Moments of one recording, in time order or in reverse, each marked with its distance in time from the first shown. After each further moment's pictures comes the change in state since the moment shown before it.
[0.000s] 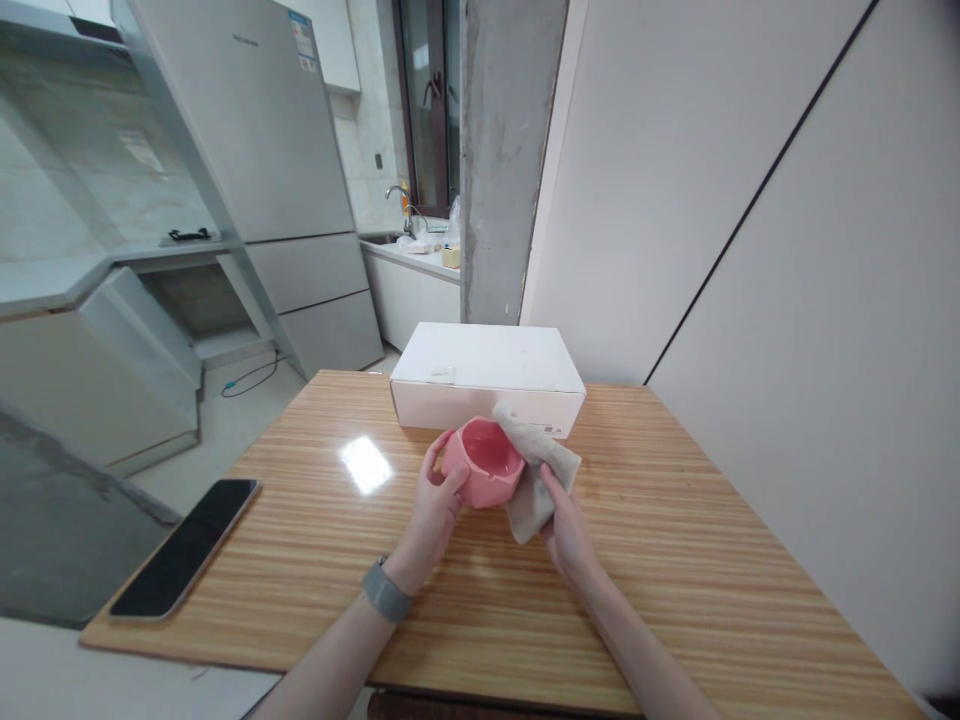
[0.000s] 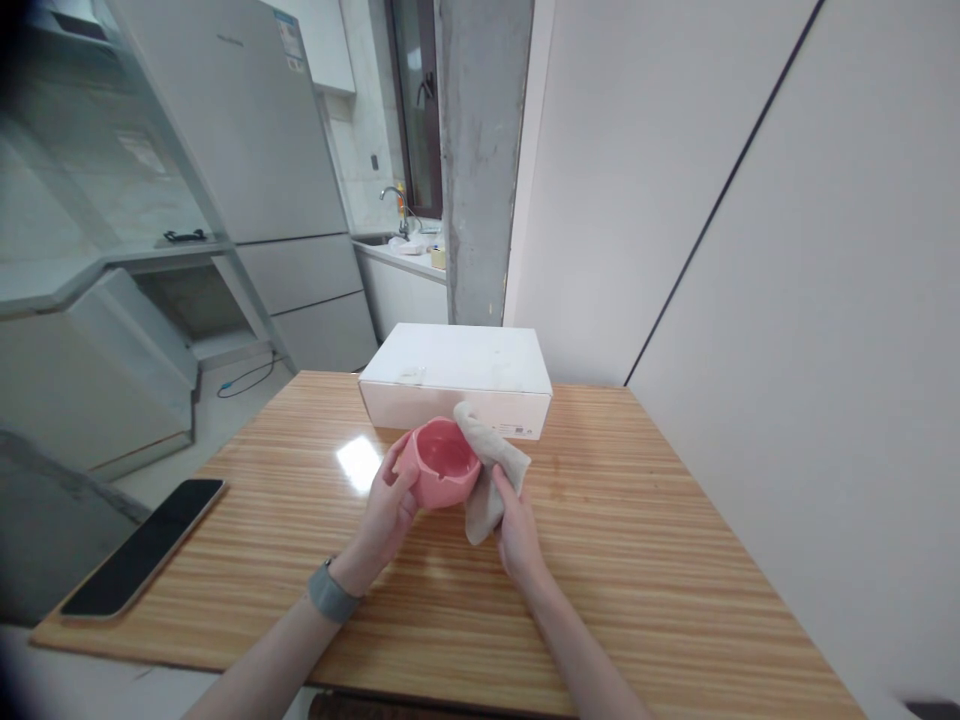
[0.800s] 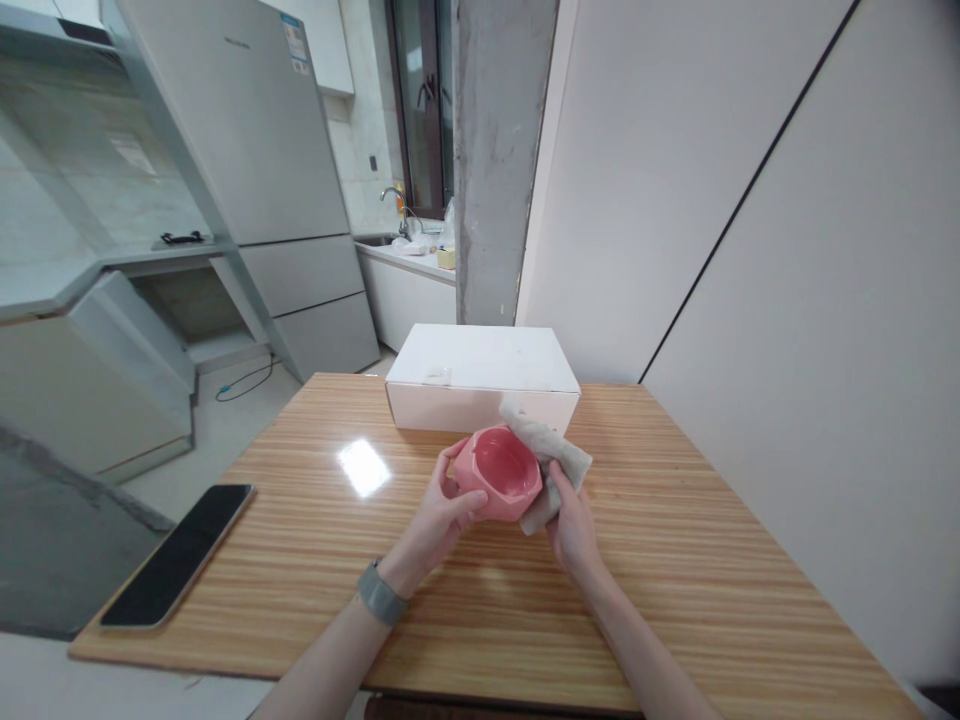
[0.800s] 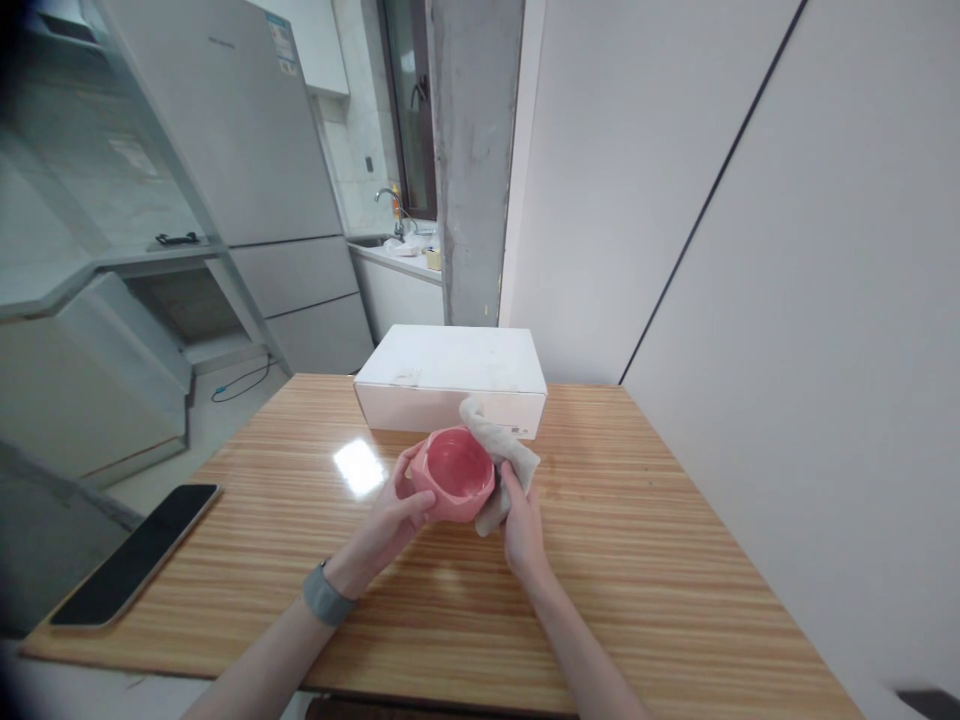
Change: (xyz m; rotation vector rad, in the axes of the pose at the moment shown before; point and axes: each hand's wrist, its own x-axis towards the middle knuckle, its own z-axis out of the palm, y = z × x) left_hand -0.012 0.006 0.004 -0.017 -0.288 -0.159; right_hand 0.004 -0.009 -0.008 -0.105 -0.013 -0.129
